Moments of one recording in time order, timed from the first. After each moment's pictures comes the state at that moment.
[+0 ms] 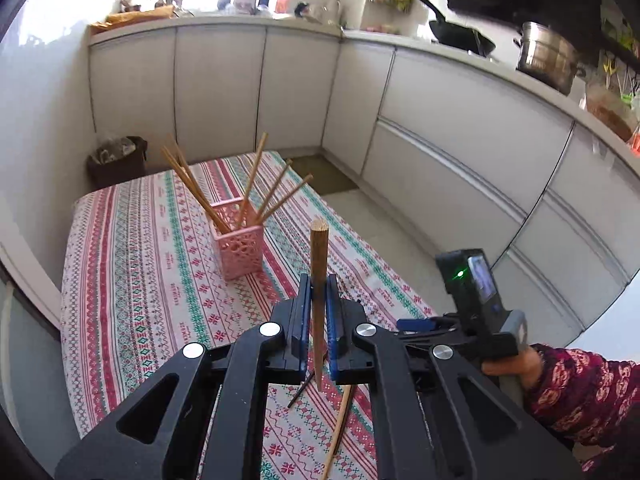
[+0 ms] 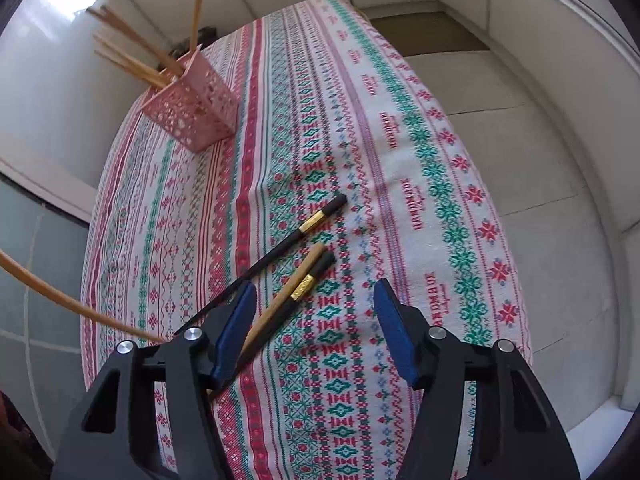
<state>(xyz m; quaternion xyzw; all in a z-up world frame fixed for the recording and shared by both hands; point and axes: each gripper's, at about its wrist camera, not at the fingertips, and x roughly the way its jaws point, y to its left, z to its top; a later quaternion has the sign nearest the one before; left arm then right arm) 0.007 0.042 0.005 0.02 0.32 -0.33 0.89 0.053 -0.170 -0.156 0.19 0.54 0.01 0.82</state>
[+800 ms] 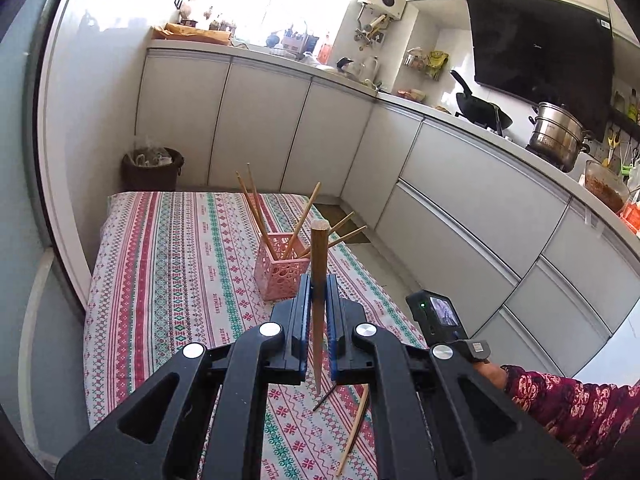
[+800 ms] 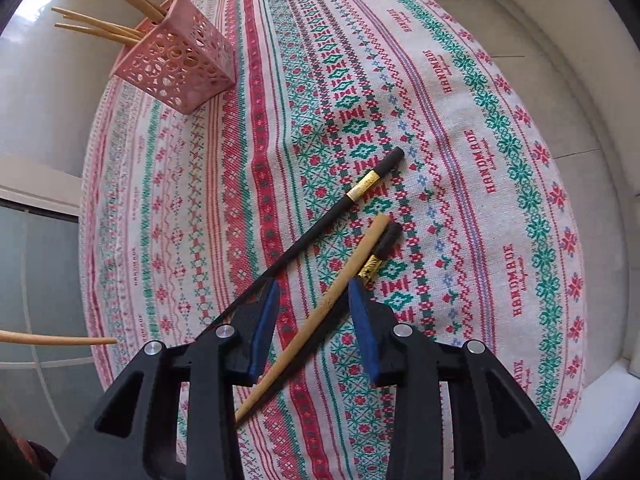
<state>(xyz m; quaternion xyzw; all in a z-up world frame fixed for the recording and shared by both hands) -0.019 0.136 0.040 -0.07 0.27 -0.30 0.91 0.091 -0.145 -0.182 0.20 0.63 -0.04 0.75</state>
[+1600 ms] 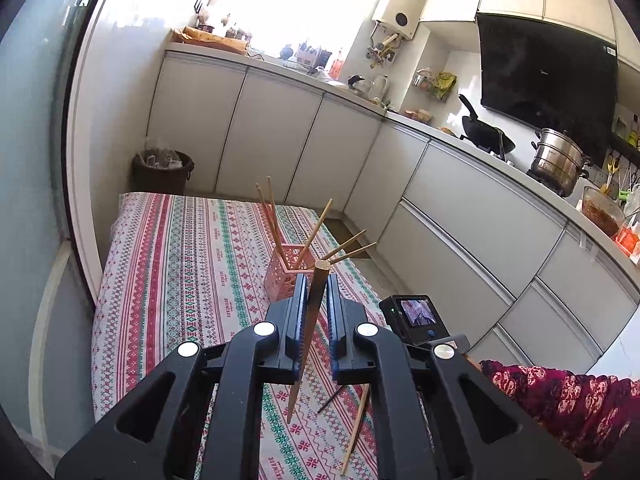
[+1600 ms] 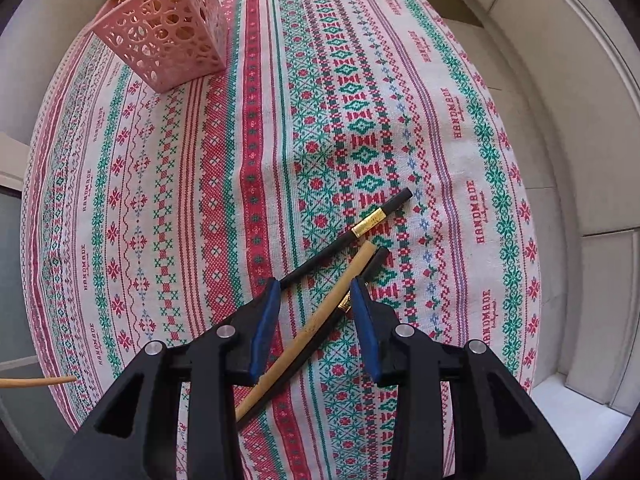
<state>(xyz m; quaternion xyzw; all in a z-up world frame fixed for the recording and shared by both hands) -0.027 0.168 0.050 -0.10 0.26 -0.29 0.92 0.127 -0.114 -0.181 0.10 0.65 -0.09 0.75</state>
